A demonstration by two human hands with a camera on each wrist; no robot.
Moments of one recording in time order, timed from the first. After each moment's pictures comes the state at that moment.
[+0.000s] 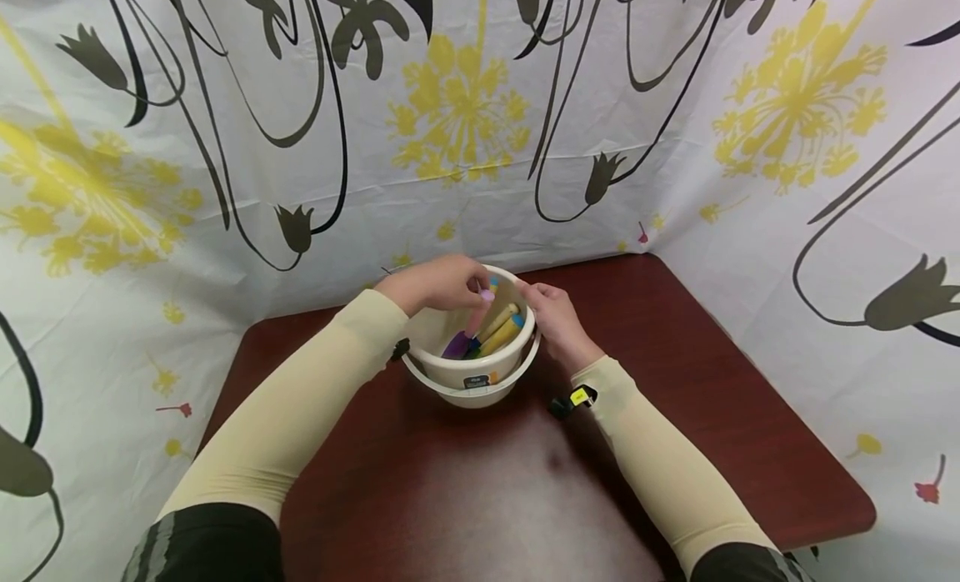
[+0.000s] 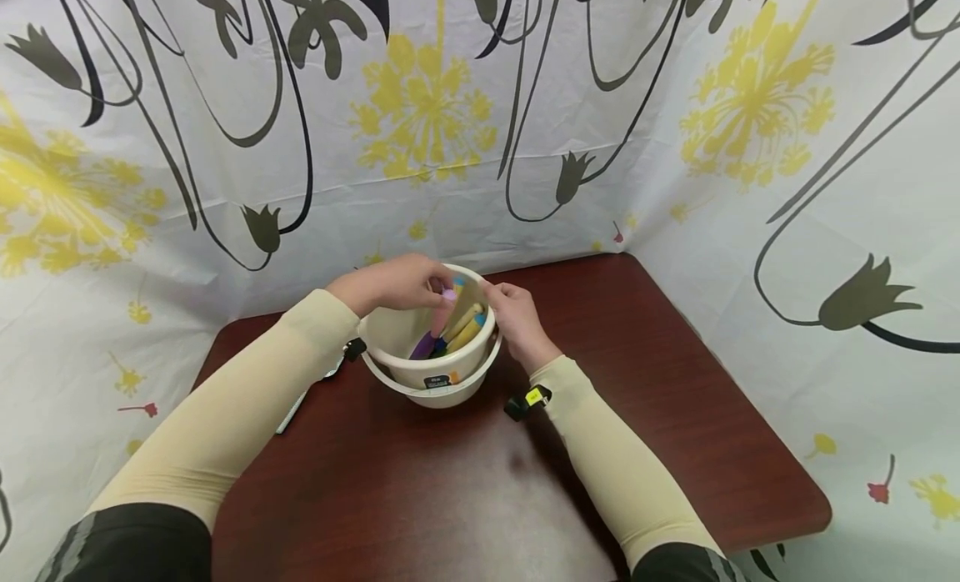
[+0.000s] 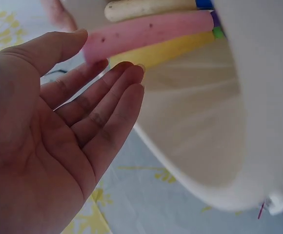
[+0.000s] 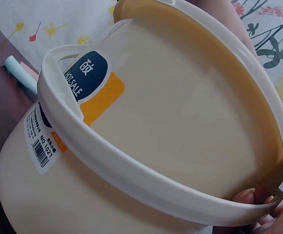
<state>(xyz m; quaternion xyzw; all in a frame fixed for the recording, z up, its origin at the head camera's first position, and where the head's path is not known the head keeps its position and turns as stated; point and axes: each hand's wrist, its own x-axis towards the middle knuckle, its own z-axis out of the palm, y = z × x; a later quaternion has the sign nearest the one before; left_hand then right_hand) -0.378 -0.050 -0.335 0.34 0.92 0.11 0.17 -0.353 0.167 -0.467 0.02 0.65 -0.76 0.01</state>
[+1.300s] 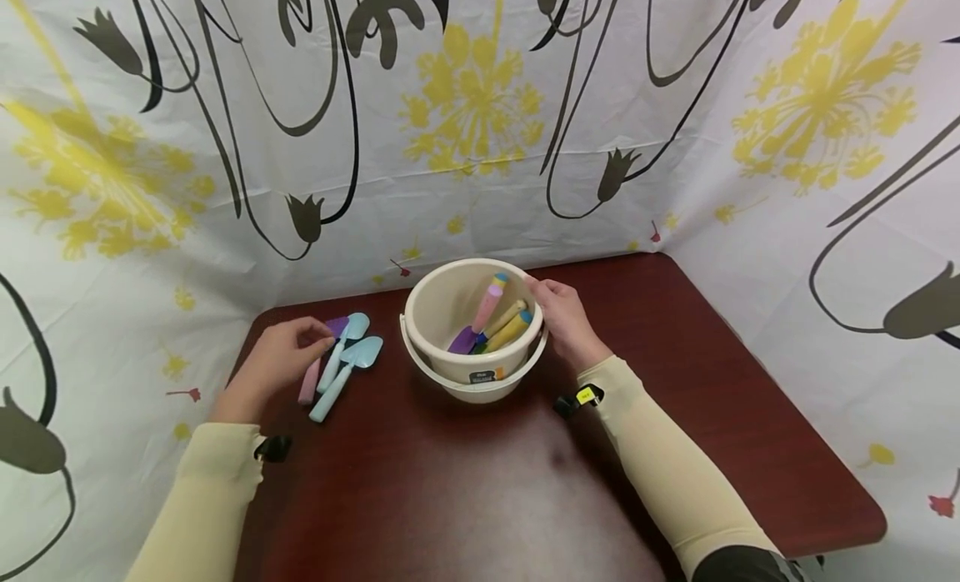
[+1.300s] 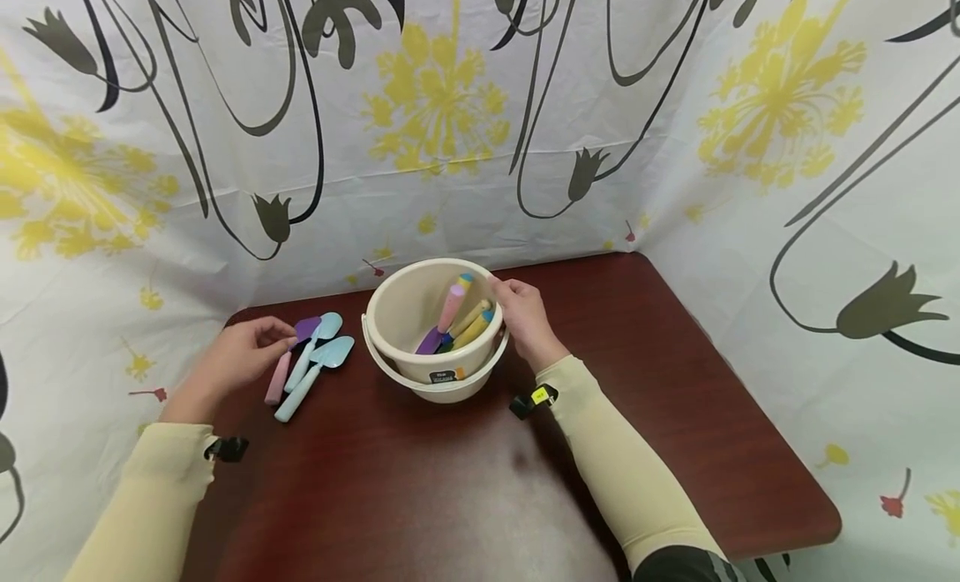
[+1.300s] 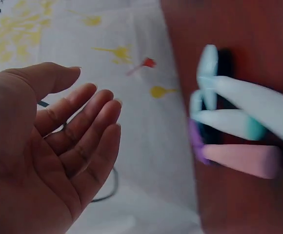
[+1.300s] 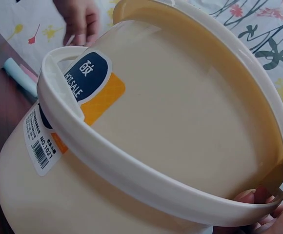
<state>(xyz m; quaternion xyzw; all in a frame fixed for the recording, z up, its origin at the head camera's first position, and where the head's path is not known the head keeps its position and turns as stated) -0.275 -0.288 -0.427 0.09 0.96 0.27 -0.03 -0.354 0.166 -0.468 0.01 0.67 -0.74 -0.01</state>
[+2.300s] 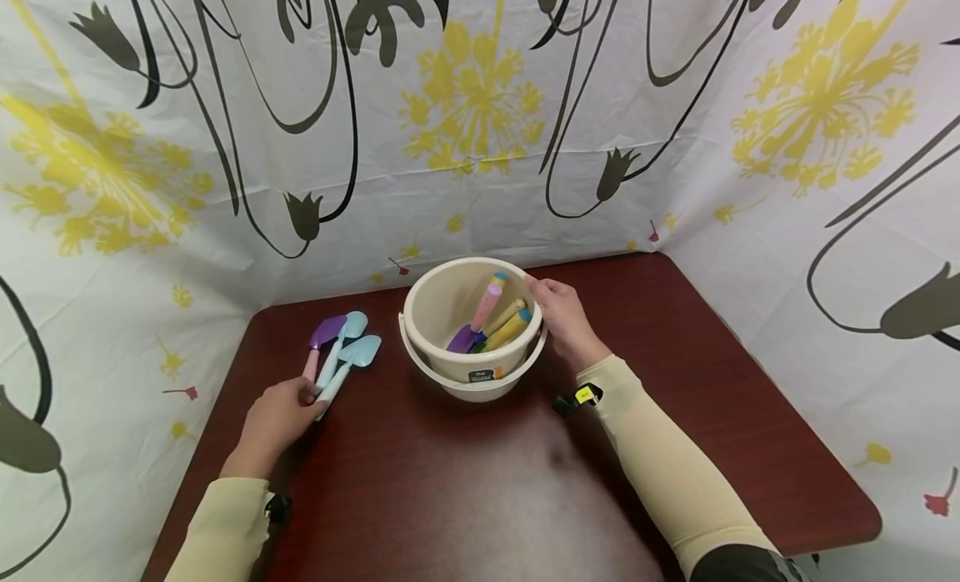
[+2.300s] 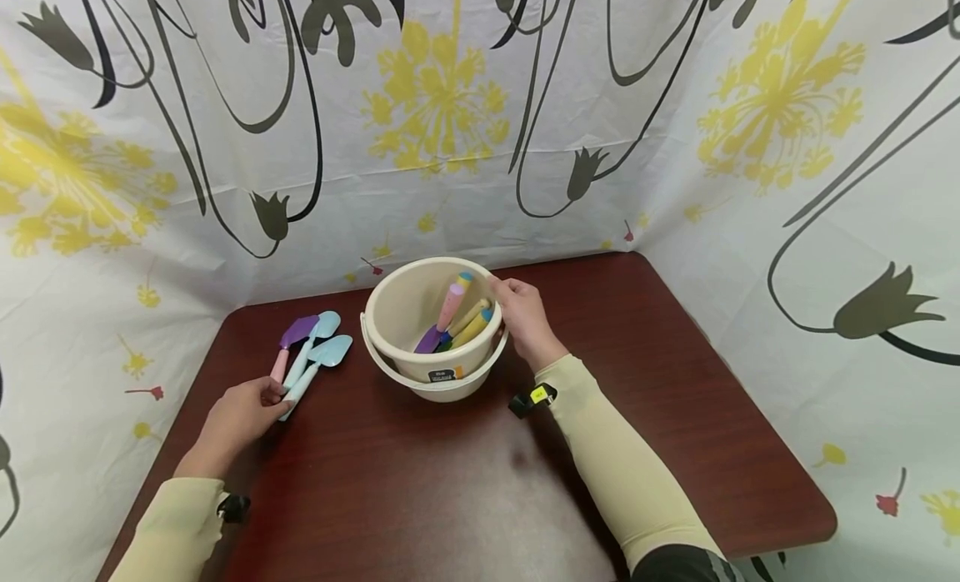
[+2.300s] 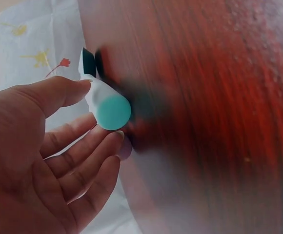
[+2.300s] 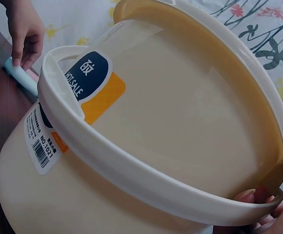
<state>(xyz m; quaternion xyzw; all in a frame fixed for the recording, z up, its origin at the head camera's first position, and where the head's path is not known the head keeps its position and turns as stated) -0.237 -0.307 -0.525 -0.02 0.98 0.22 -0.01 -0.353 0.166 -0.467 0.01 0.67 -0.74 -0.01</state>
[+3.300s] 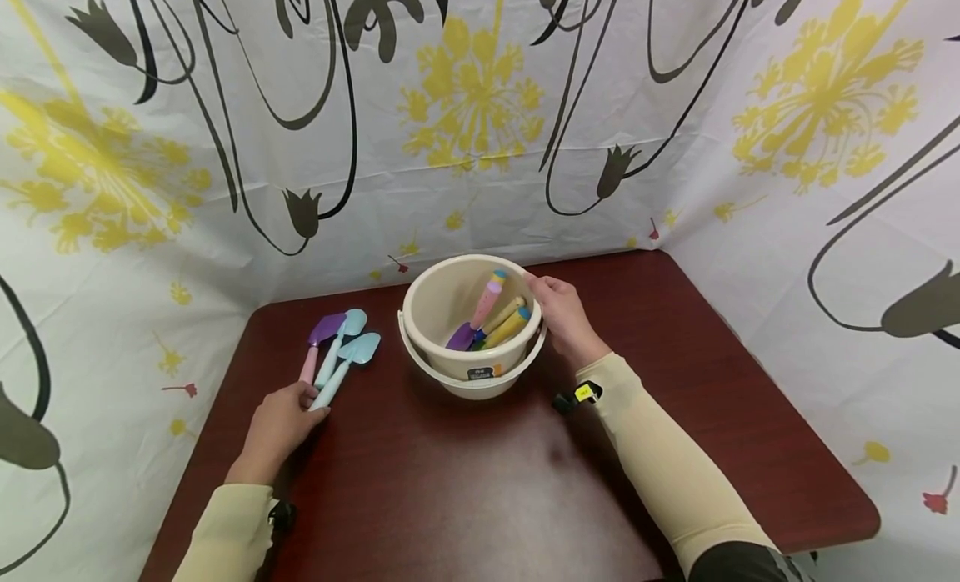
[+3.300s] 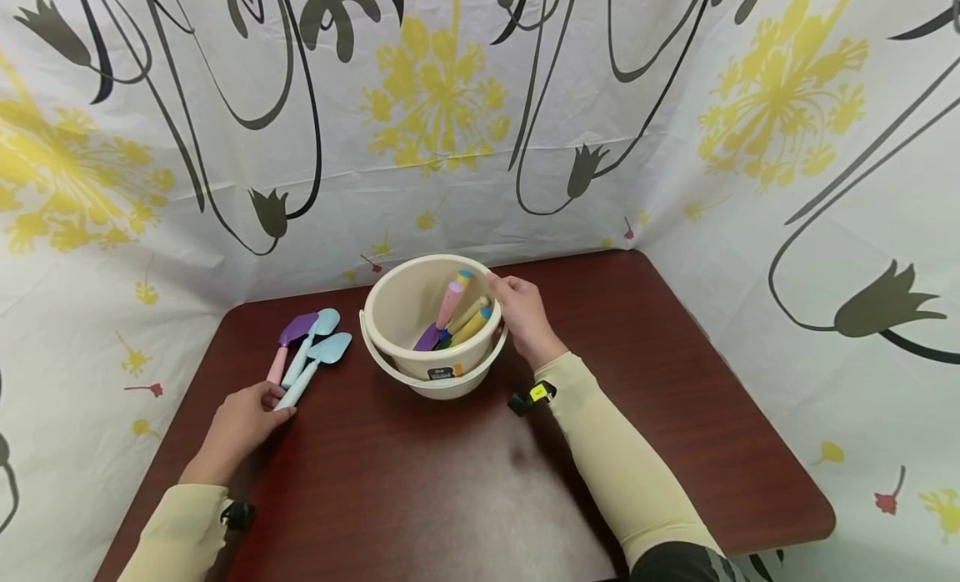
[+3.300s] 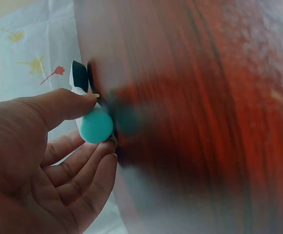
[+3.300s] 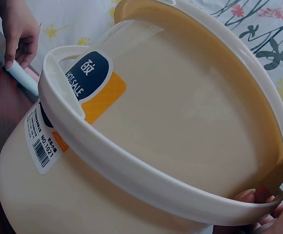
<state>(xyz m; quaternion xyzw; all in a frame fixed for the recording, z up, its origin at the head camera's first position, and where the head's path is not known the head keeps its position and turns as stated) -0.228 -0.300 -0.533 -0.03 0.97 0.23 -0.03 -0.355 0.166 -0.468 0.01 0.68 -0.74 -0.01</state>
